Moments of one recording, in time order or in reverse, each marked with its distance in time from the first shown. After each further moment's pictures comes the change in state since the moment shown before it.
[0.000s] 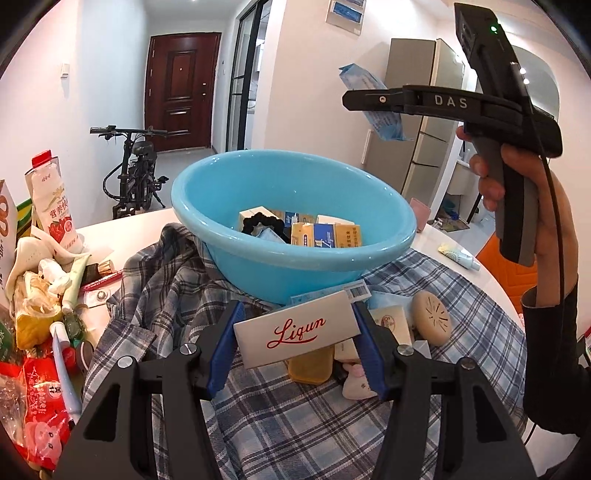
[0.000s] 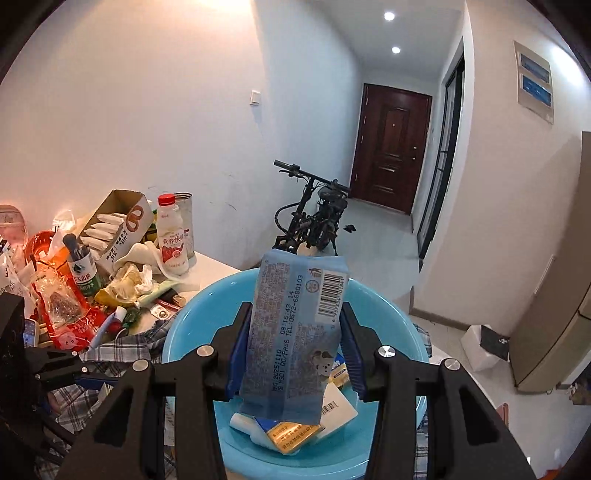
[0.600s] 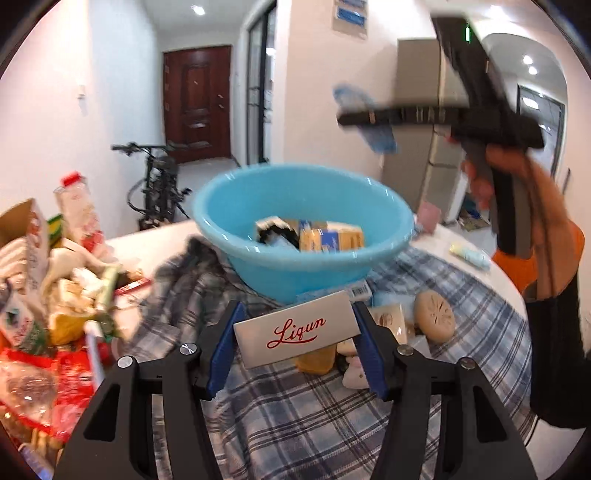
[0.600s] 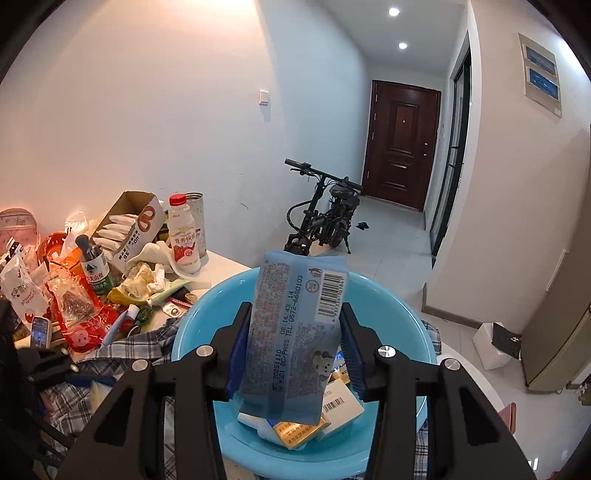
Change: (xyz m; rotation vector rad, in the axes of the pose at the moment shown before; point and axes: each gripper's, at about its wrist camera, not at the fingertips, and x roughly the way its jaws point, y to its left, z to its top) left arm -0.050 -0.023 0.005 0.011 -0.070 0.128; right arm -0.009 -0.005 0.000 -0.001 0.005 0.061
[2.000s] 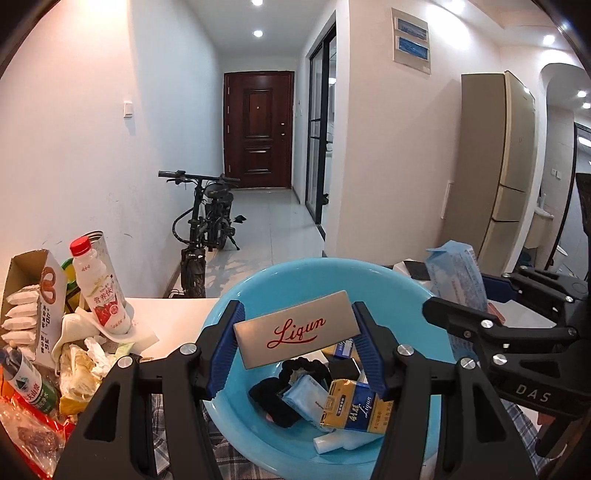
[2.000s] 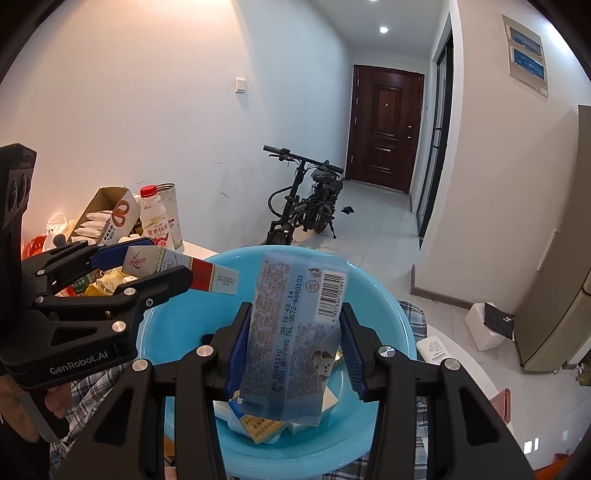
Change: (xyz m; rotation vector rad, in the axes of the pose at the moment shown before) left arm 0.091 -0.015 0.126 -0.104 -0.089 0.213; right arm 0.015 -0.035 -0.013 0.054 0.048 -0.053
